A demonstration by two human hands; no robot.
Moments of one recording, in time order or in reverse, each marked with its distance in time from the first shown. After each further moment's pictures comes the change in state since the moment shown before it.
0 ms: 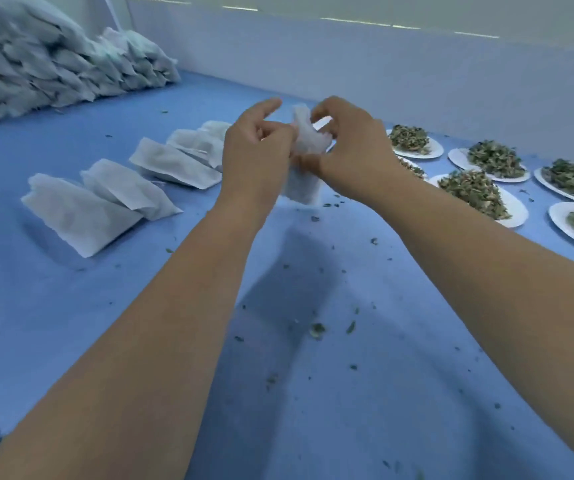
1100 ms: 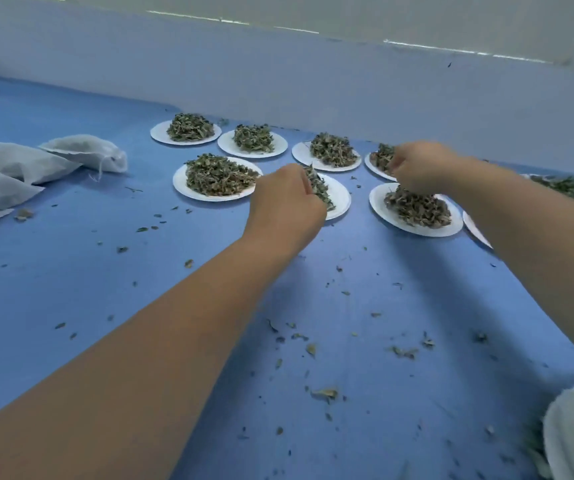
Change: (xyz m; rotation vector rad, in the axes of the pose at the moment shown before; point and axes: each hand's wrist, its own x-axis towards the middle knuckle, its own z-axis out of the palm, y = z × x) left_hand -0.069 -0.019 0.238 0.648 -0.455 0.201; right_hand -0.045 0.224 -0.266 -0.777 -0.197 0.661
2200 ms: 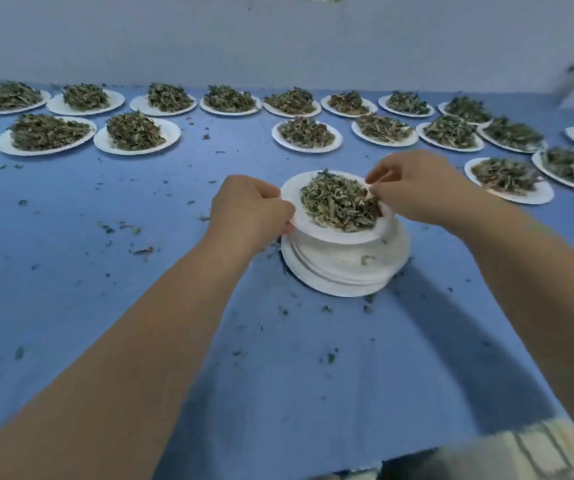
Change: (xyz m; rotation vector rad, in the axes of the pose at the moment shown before) left_hand -0.217 0.144 0.049 -0.461 -0.410 -0.215; right_hand -0.346 0.171 -0.038 0.397 0.018 0.244
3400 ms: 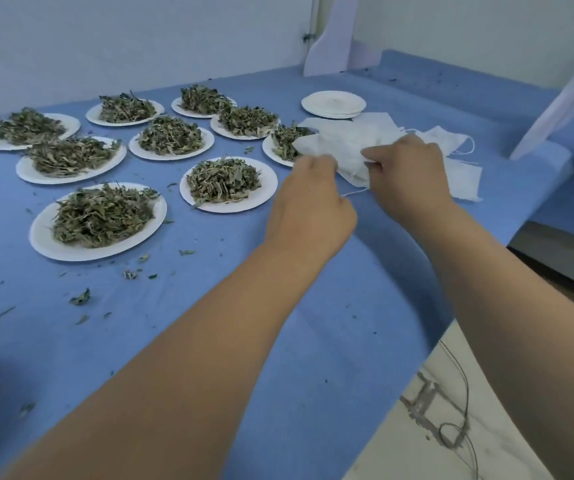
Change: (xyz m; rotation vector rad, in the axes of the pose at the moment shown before) left_hand -0.053 0.128 0.455 0.486 -0.427 0.849; right_hand -0.044 0.388 -0.156 -0.515 0.643 0.329
